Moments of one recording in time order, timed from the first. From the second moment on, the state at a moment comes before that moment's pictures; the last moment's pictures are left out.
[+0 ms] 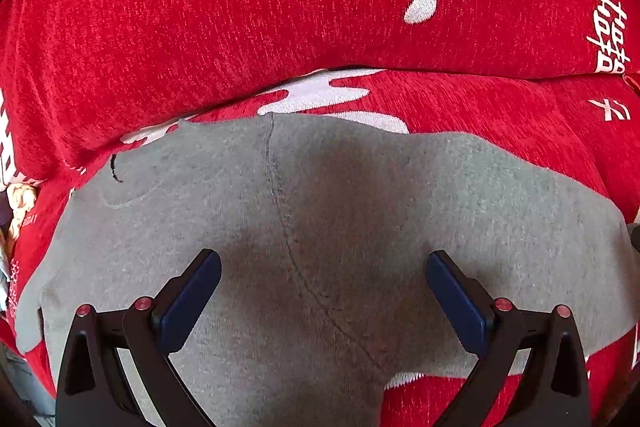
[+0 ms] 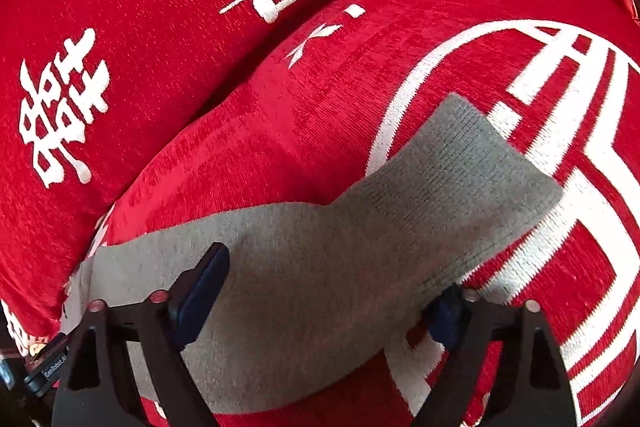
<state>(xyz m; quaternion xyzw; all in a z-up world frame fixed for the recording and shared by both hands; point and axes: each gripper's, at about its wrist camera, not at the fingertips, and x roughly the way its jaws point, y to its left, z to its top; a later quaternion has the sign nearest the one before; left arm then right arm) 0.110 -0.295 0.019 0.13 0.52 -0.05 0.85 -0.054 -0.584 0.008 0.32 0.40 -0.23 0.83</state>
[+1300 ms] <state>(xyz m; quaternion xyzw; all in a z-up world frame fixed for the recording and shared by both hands) 0.111 -0.253 0.014 0.05 0.53 -0.07 0.84 -0.105 -0.579 0.091 0.30 0.28 -0.20 0.89</state>
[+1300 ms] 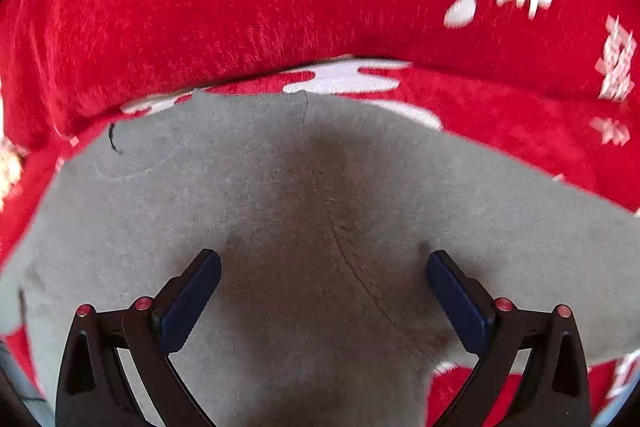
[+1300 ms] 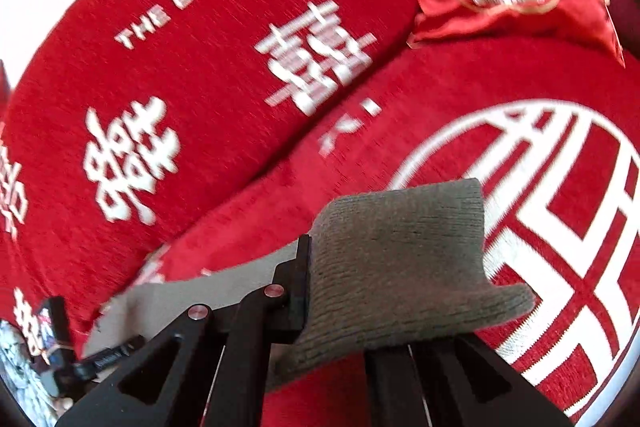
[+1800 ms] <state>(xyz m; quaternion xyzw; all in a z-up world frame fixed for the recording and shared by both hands) 0.090 -0.154 0.038 0.00 0.54 -0.10 0.84 -0.053 -0.433 0.202 0.21 0.25 -0.13 0.94</state>
